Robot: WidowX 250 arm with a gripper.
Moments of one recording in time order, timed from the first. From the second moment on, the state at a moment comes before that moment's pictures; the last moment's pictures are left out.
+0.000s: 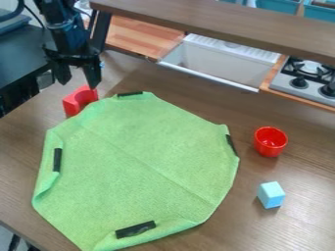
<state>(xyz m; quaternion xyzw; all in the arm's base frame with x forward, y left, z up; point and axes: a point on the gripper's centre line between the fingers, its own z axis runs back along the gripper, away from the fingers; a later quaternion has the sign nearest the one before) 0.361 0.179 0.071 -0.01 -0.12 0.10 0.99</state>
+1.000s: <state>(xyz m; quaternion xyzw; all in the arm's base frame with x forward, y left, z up) 0.369 0.198 0.056 0.01 -0.11 0.14 0.98</state>
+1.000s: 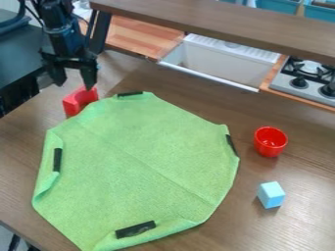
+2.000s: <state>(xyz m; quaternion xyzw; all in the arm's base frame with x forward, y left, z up) 0.369 0.214 0.027 0.04 -0.09 0.14 0.98</state>
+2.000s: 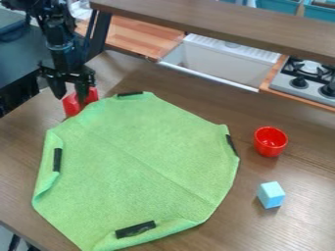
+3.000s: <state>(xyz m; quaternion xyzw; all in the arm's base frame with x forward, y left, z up) 0.365 0.189 0.065 0.04 -0.13 0.12 0.98</state>
